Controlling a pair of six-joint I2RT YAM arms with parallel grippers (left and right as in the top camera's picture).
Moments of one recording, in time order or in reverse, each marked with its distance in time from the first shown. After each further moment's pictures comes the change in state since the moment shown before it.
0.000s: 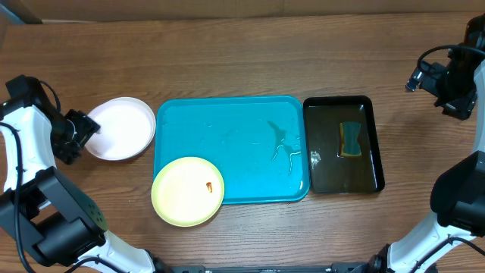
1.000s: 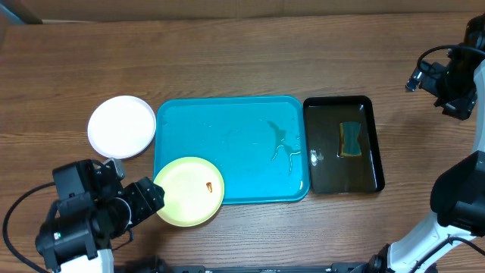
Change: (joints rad) left arm -0.203 -1.028 -0.548 -0.283 0.199 0.122; right arm 0.000 0.000 0.000 0.000 0.000 0.001
